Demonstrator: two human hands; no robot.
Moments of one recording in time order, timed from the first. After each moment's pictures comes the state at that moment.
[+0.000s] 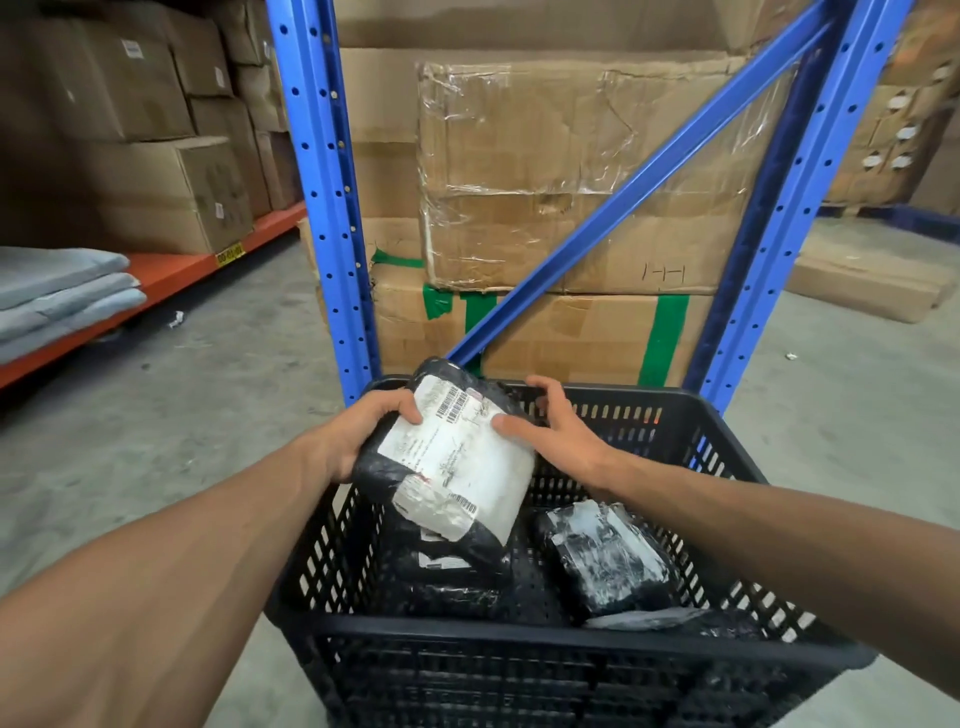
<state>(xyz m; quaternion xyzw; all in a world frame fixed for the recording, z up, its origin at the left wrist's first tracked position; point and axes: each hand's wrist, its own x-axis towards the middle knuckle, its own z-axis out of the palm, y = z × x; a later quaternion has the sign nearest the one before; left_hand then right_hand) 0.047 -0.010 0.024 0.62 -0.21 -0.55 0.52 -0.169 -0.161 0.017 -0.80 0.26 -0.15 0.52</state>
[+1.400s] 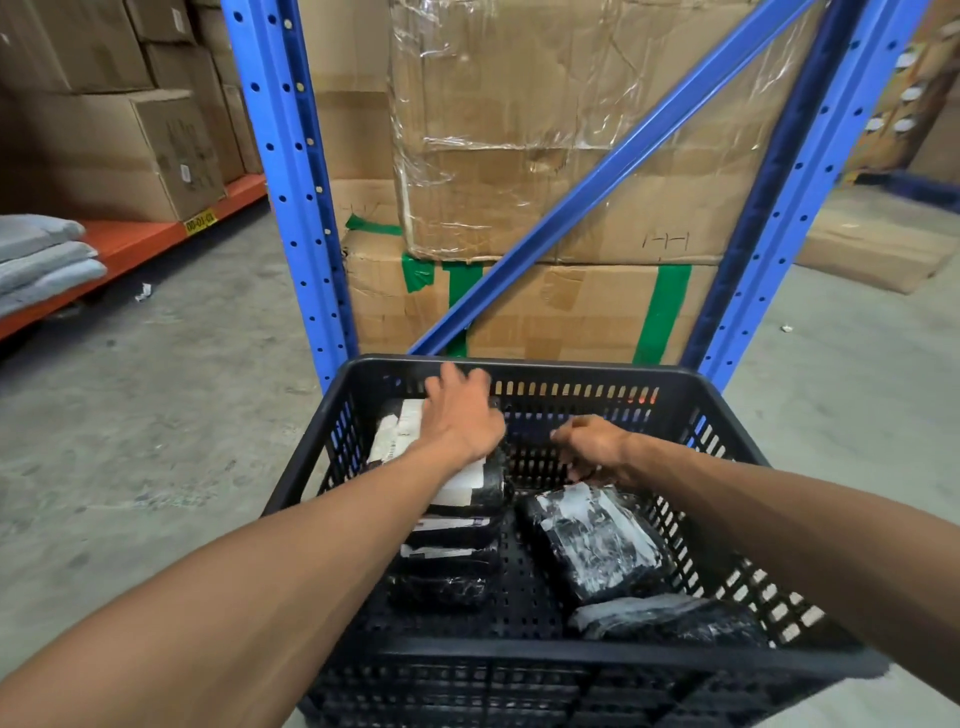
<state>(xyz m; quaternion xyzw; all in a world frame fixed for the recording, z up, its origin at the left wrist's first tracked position) -0.047 -0.101 0.003 0.87 -0.43 -0.07 0.22 -0.185 -0.222 -0.023 -0.73 0.48 0.01 0.48</state>
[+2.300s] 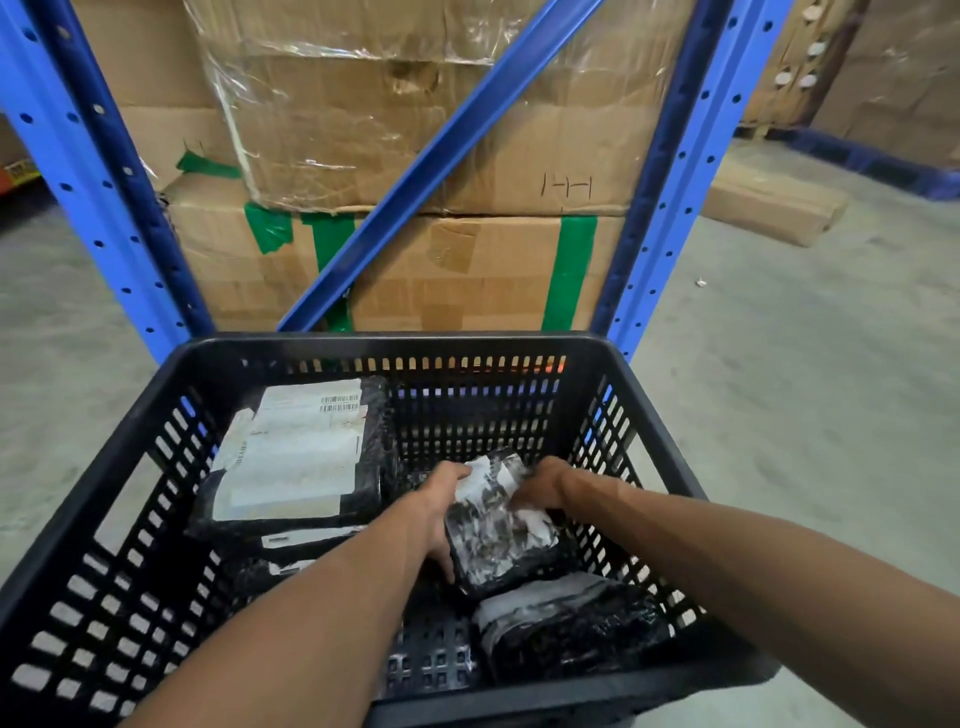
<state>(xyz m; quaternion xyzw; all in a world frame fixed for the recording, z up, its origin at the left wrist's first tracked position) -0.118 -0.169 -0.124 0.66 0.01 -0.68 0.32 -0.245 -0.250 -0.097 -0.69 0.56 0.08 0.45</state>
